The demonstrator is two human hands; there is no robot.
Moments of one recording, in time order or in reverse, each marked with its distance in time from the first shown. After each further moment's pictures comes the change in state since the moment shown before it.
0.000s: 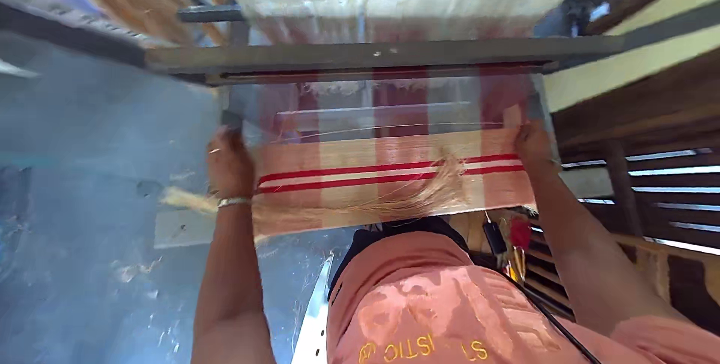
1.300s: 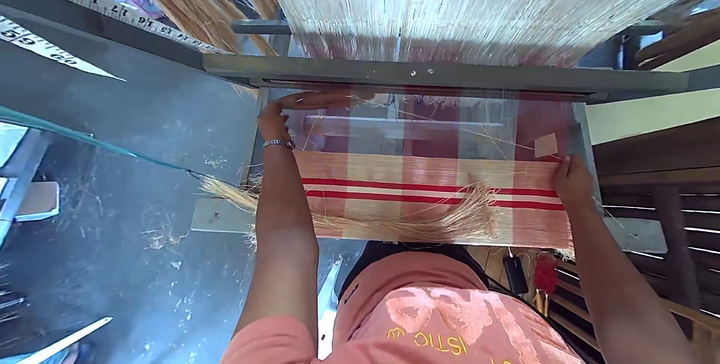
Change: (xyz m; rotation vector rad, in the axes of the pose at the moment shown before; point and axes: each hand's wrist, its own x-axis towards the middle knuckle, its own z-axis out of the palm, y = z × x) left_hand 0.120 0.021 0.050 -0.997 0.054 -0.802; right_hand 0.019 0.015 0.009 0.016 0.075 -0.153
